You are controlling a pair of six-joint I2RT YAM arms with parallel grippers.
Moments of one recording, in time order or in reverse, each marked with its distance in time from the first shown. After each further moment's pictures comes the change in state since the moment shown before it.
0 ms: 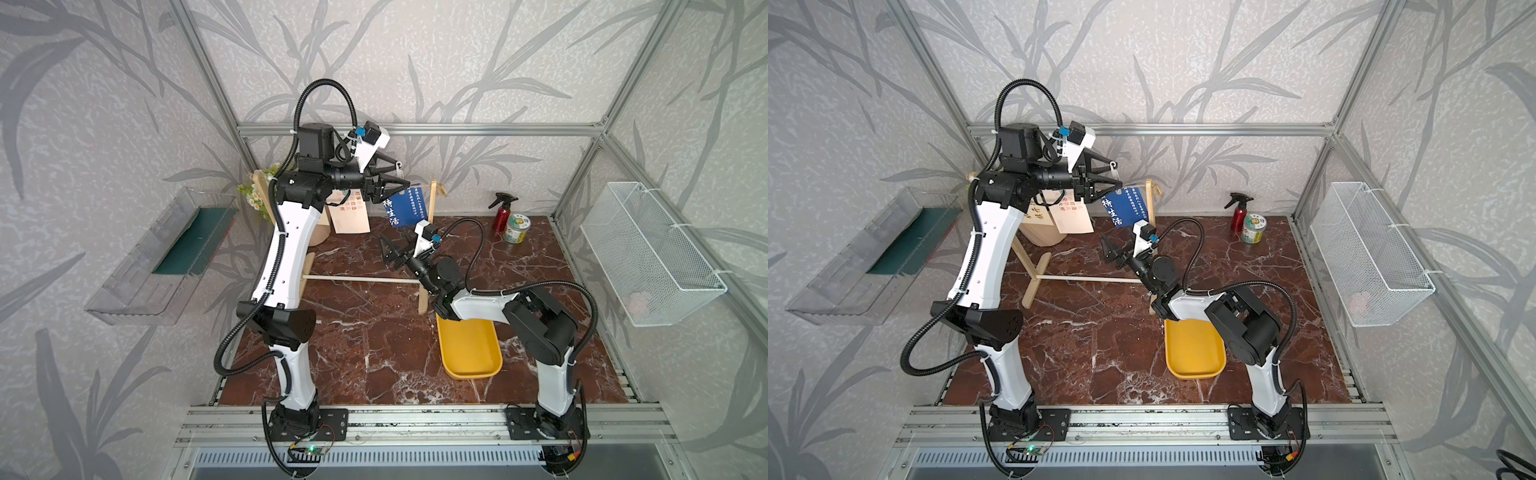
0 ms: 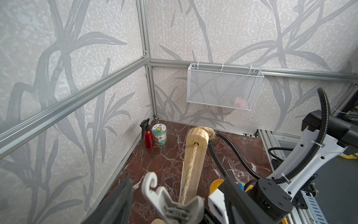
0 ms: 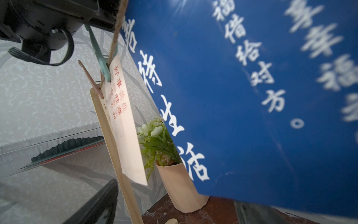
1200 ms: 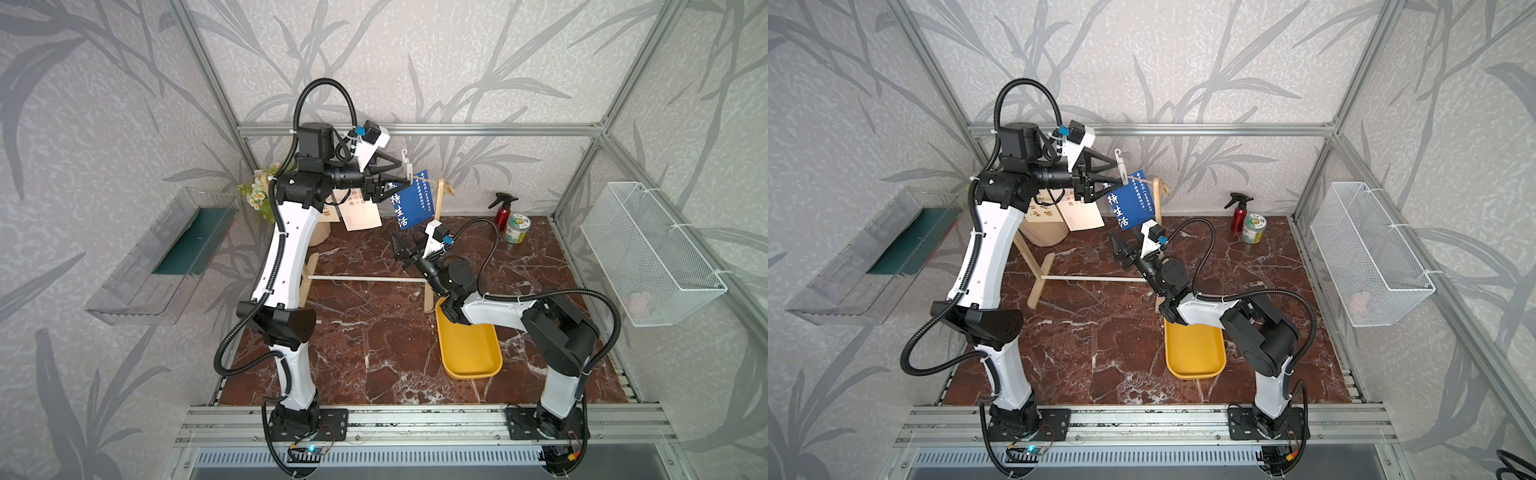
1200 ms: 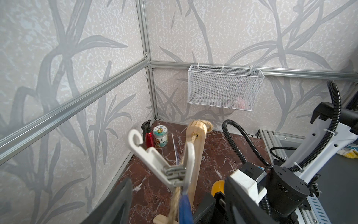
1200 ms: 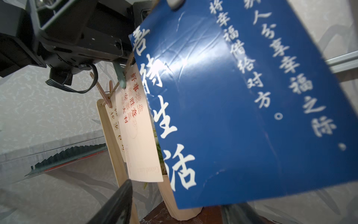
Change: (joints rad) left arm 0.000 0.000 0.000 0.019 0.000 -0.001; right arm 0.015 -0.130 -0.108 0.003 0.026 -0.043
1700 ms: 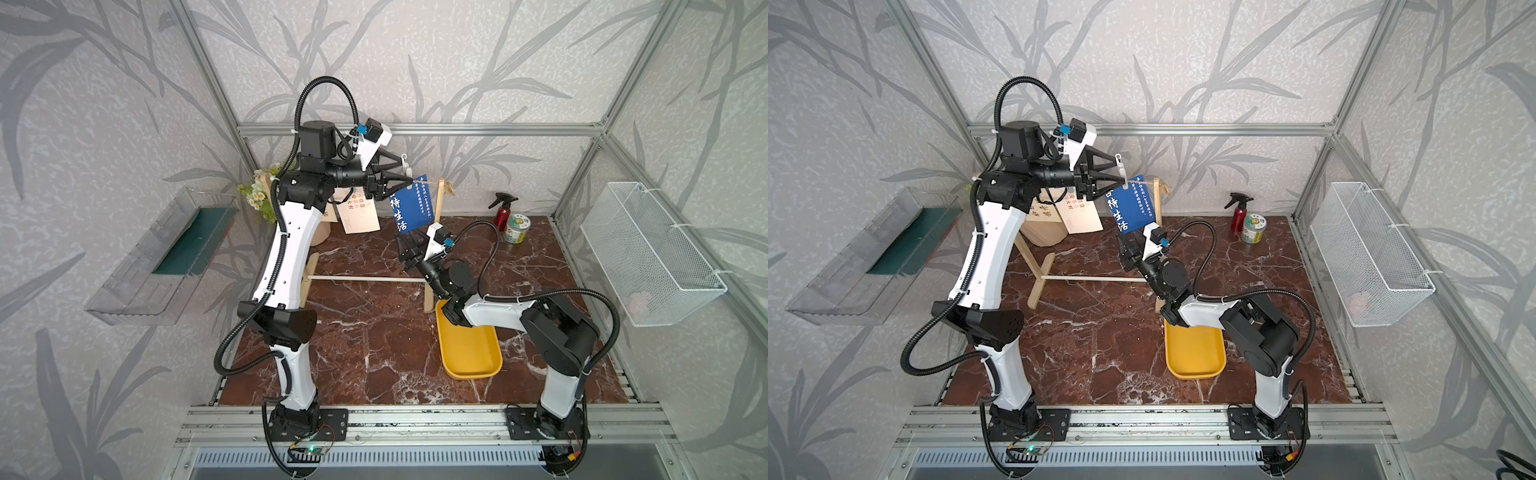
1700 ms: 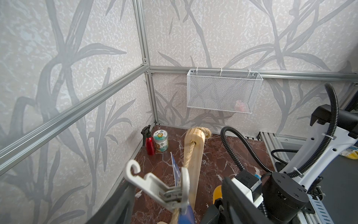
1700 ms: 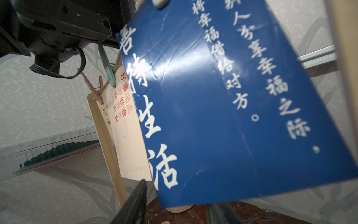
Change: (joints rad) left arm -0.019 0.000 0.000 0.048 0.000 -0.027; right arm 0.000 0.000 -0.025 0.002 0.026 0.002
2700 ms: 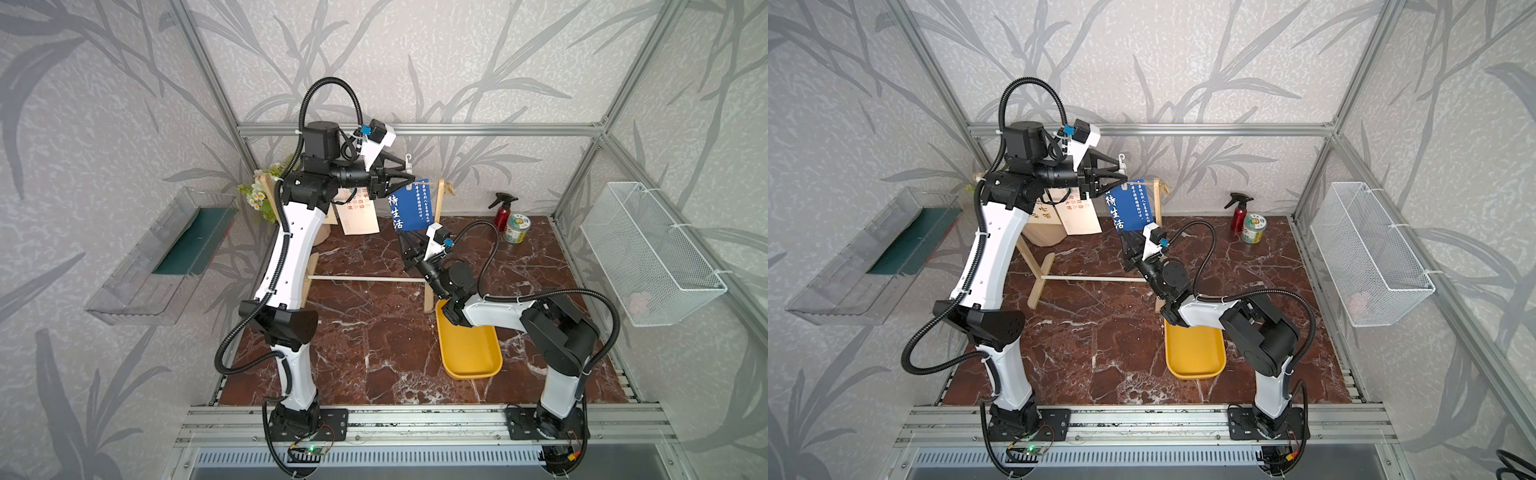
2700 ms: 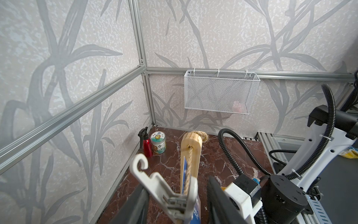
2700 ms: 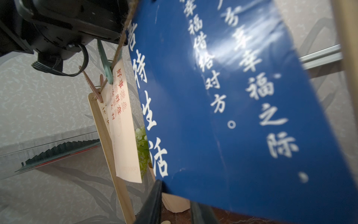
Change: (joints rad) left arm -0.015 0.000 -0.018 0.019 -0.001 -0.002; right arm 0.000 0.000 0.000 0.001 -0.009 -0.003
